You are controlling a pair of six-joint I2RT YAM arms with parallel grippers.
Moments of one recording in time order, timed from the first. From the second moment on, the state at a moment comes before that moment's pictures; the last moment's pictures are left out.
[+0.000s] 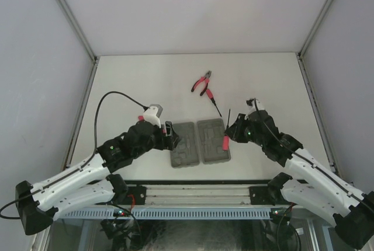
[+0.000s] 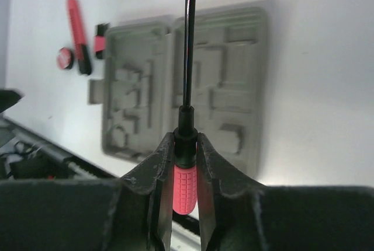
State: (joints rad) left arm -0.91 0.81 0.67 -0.42 -0.23 -0.65; right arm 0.58 0.83 0.61 -0.42 -0.02 0.66
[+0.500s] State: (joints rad) left arm -0.95 0.70 0.58 -0.15 -0.08 -0.64; right arm 0.89 0.85 0.61 -0.16 0.02 0.80
